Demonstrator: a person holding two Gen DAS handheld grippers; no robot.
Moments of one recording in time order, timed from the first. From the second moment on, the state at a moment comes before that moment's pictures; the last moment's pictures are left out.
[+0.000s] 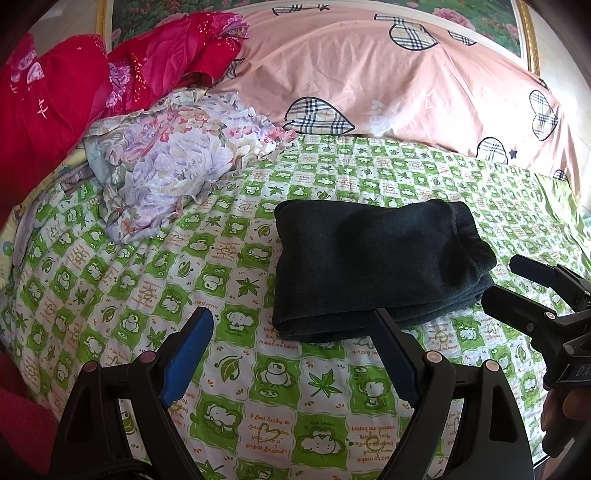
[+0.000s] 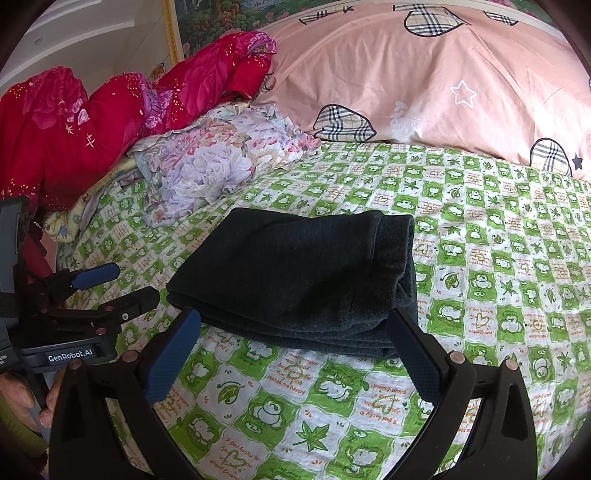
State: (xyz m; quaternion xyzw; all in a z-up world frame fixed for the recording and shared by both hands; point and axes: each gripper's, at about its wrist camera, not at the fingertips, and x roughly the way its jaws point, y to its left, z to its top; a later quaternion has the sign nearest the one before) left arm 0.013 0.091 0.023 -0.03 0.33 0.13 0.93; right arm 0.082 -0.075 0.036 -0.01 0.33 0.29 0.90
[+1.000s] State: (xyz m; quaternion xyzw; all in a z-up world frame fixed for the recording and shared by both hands) left arm 0.029 0.102 0.028 -0.08 0.35 0.11 0.93; right arm 0.091 -0.082 0.045 -0.01 0.32 0.27 0.91
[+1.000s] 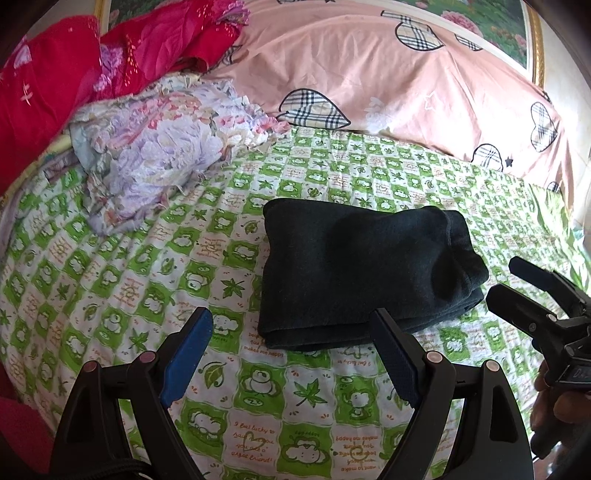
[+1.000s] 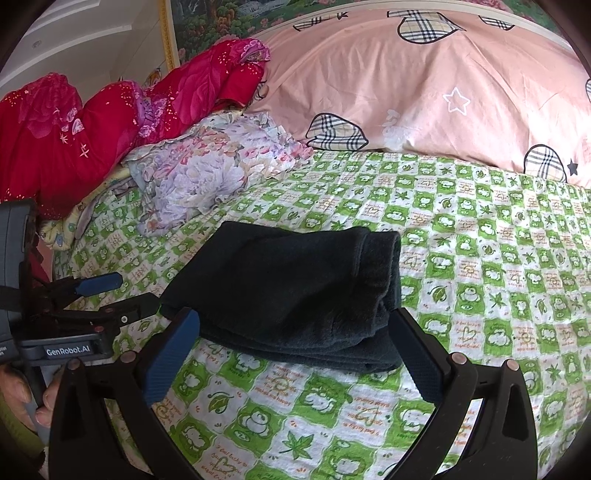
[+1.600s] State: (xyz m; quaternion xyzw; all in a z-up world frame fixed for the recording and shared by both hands) left arm 0.048 0.100 0.031 -0.06 0.36 0.11 0.93; right arm 0.103 -0.088 0.043 0.00 0.33 0.26 0.91
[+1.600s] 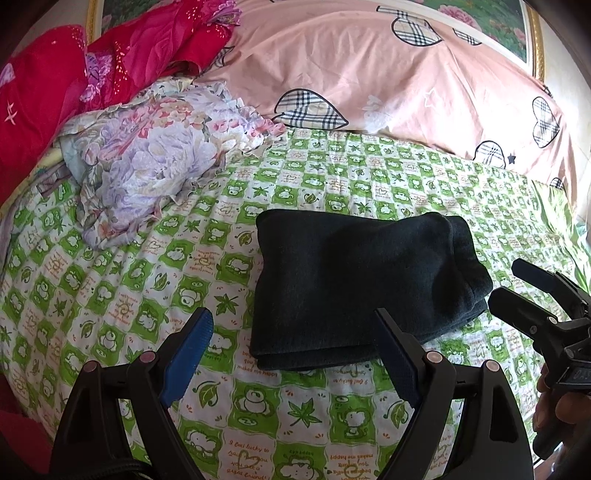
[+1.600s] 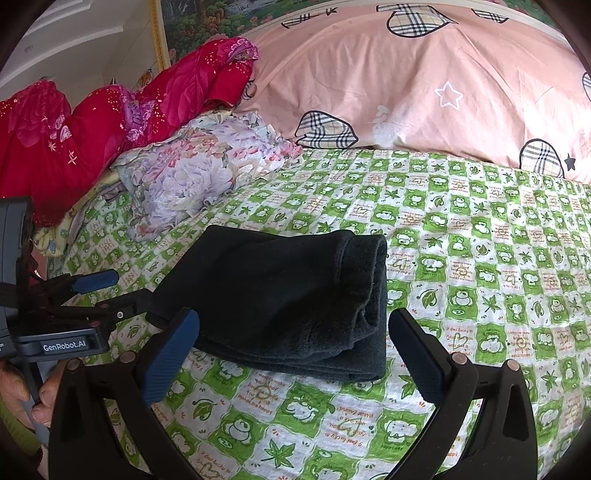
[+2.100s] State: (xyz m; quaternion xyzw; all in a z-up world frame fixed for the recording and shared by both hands) left arm 0.054 0.098 0.034 -0.05 0.36 0.12 0.92; right arm 0.104 -0.089 0.040 0.00 0.33 0.27 0.90
